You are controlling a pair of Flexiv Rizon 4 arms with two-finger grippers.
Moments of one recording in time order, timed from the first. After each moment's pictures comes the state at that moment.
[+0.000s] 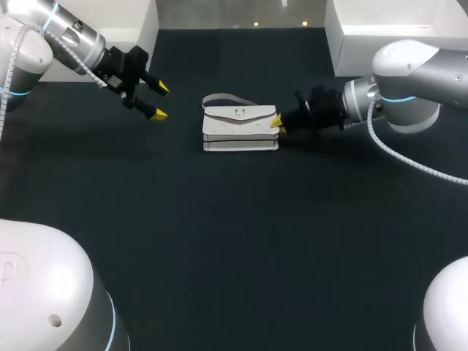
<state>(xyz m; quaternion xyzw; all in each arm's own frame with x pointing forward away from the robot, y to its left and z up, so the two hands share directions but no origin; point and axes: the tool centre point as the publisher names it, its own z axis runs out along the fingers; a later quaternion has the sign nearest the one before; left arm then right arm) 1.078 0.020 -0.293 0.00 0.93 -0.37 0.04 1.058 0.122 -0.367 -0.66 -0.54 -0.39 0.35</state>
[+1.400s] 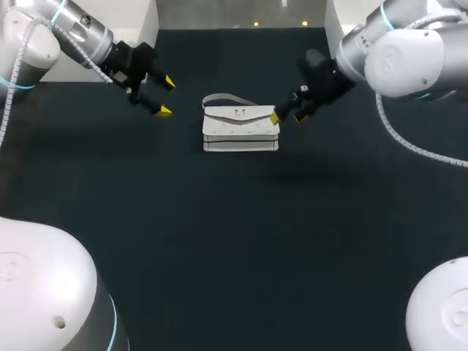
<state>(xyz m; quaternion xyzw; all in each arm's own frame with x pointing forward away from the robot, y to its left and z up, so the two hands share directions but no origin) 1.085 0.003 -0.279 0.05 0.94 -0.34 0.07 0.980 0.097 -0.279 -0.45 -0.84 -0.29 0.07</state>
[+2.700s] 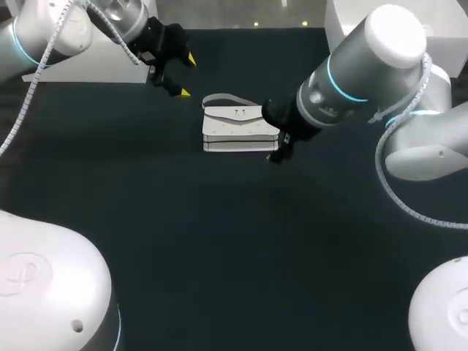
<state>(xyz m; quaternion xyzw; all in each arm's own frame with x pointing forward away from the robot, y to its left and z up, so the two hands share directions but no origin) 1.100 -0.045 -0.232 0.11 0.95 -0.25 0.15 0.945 0.115 -0.308 -0.13 -0.96 -0.18 -0.19</state>
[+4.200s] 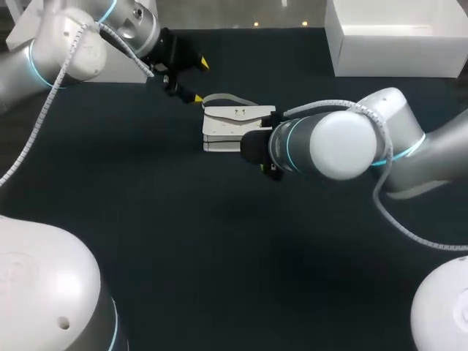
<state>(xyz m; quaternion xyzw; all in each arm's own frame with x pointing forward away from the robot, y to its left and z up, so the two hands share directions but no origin) 1.098 -0.078 -0.242 0.13 0.94 -0.26 0.20 0.968 0.138 -0.327 0.05 -0.92 -0.08 -0.39</state>
